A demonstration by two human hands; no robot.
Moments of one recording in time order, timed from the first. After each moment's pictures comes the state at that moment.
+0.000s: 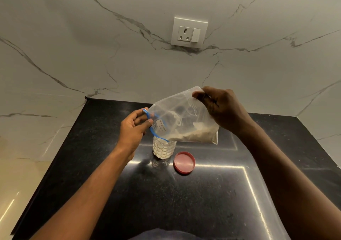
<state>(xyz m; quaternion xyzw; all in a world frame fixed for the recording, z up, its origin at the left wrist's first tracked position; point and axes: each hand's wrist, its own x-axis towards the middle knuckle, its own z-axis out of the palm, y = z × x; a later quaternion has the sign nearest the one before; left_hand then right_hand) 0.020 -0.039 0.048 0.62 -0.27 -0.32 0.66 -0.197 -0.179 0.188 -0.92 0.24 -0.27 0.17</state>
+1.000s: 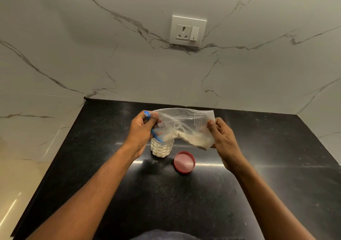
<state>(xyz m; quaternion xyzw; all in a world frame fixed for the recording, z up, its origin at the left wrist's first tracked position) 0.004 -0.056 0.055 0.57 -0.24 -0.41 0.67 -0.238 -0.157 0.080 -0.66 0.40 -0.32 0.55</state>
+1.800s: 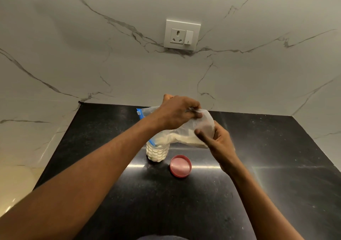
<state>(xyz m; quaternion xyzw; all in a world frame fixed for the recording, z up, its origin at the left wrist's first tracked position) -0.040 -0.123 0.162 0.64 -0.71 -0.13 0.26 -0.239 -0.169 0.071 -0.67 0.36 -0.35 0.55</state>
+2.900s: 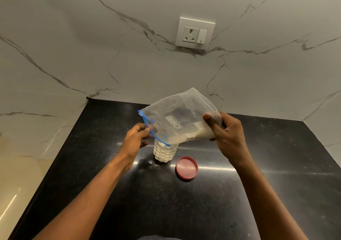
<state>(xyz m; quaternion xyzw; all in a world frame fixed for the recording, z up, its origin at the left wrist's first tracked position) 0.028 -0.040 0.030 0.65 -0.24 -0.42 0.59 -0.212 -0.164 0.119 -0.74 0.35 -0.38 0.43</state>
